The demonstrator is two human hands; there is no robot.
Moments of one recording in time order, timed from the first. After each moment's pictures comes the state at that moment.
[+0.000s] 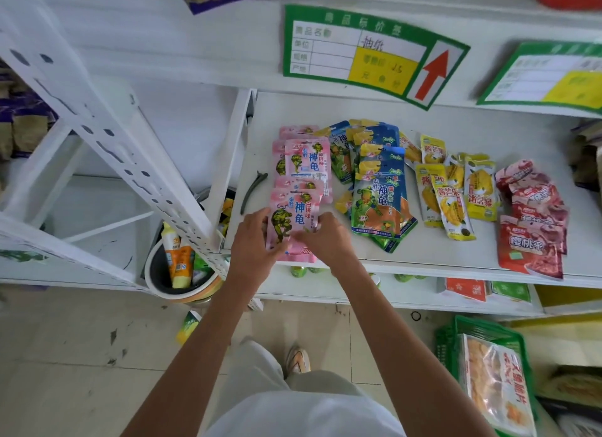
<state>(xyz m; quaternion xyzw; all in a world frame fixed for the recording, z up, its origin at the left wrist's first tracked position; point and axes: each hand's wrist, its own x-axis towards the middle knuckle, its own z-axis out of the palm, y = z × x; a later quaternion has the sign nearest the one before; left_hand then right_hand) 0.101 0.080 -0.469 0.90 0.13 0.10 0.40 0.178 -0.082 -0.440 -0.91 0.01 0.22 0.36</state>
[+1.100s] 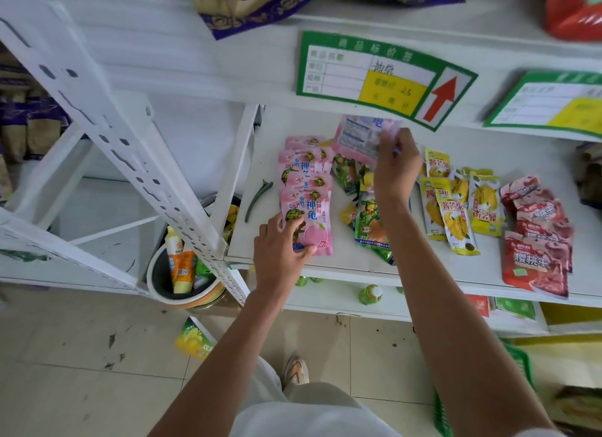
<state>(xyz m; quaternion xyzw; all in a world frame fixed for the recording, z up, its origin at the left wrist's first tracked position) 0.121 0.035 -0.465 0.95 0.15 0.13 0.24 0.286 -0.120 -0.356 -0.82 0.00 -0.22 0.53</state>
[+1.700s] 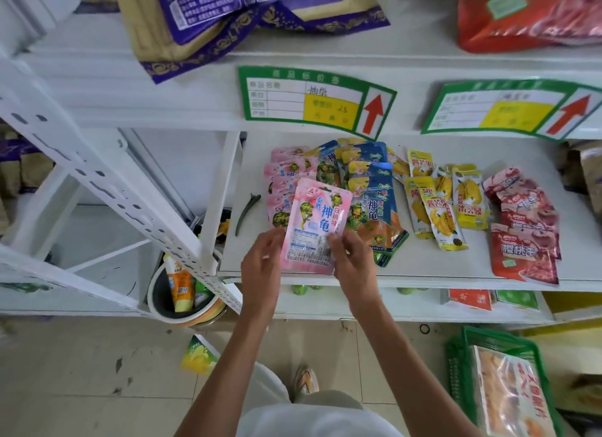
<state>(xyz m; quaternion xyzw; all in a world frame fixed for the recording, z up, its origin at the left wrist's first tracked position) 0.091 0.024 -0.418 0.75 0.21 0.15 0.61 0.140 -0.133 -0.416 -0.73 -0.02 0.05 0.68</state>
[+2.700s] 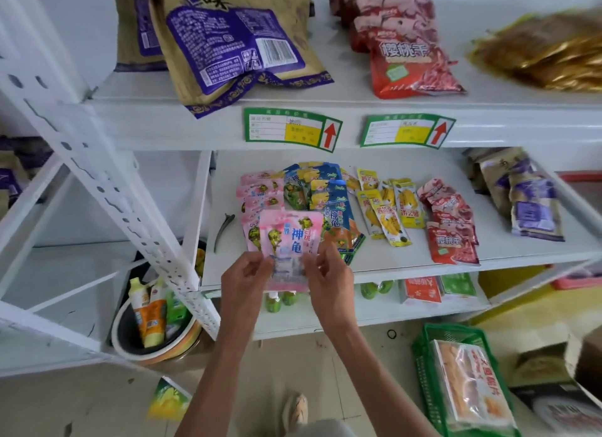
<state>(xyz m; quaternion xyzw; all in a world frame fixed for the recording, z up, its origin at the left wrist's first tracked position) 0.049 0.021 -0.368 0.68 0.16 0.11 0.71 0.065 -0.124 -0.350 -0.81 0.02 -0.06 0.59</state>
